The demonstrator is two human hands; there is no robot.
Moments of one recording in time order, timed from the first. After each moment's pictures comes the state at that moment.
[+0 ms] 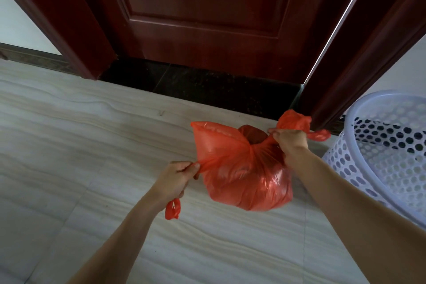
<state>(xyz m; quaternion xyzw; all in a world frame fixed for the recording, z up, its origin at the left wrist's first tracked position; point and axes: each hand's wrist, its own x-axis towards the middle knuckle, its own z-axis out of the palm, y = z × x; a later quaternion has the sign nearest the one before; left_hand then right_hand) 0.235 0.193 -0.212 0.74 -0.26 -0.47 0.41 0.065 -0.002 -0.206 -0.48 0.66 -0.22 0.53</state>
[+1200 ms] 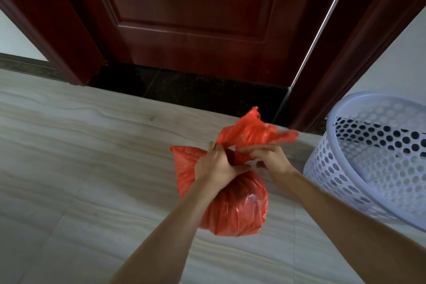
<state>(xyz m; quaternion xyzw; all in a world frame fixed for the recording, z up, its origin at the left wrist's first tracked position) 0.166 0.115 -0.212 0.85 -0.45 -0.26 0.14 0.049 0.042 -0.195 -0.56 0.47 -0.17 0.66</state>
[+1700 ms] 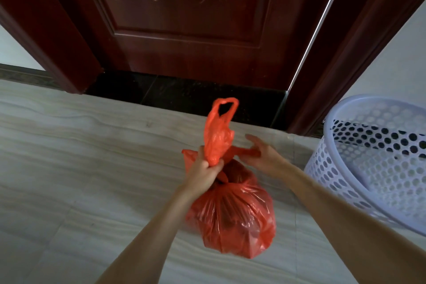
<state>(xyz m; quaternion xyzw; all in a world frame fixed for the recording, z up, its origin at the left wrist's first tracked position) 0.187 0.125 -0.220 0.76 -0.34 -0.38 0.41 0.052 0.013 -0.218 -0.75 0.47 -0.07 0.46</state>
